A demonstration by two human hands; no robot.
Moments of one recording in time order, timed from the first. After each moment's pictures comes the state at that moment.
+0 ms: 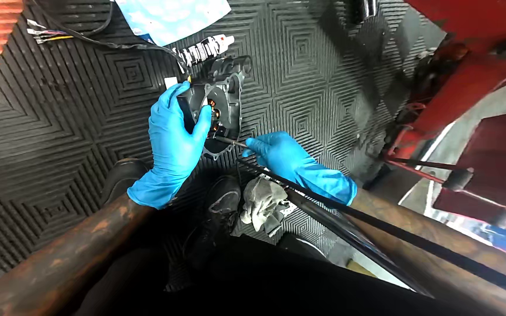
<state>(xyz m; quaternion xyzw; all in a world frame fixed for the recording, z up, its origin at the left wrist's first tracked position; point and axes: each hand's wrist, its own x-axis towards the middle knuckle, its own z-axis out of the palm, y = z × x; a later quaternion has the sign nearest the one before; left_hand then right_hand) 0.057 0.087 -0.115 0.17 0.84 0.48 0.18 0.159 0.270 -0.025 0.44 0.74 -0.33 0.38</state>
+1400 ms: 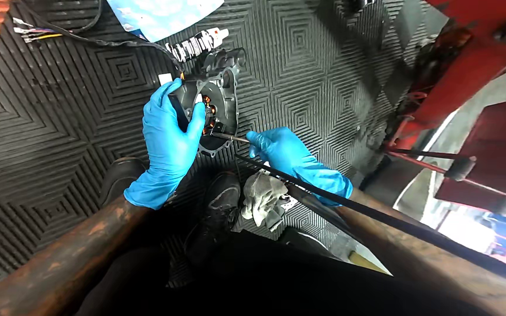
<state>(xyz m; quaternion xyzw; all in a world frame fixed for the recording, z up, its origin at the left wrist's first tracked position) 0.061 0.083 -0.111 0.17 0.85 0.47 0.17 0.172 0.276 -0.029 0.43 0.77 -0.30 0.36</state>
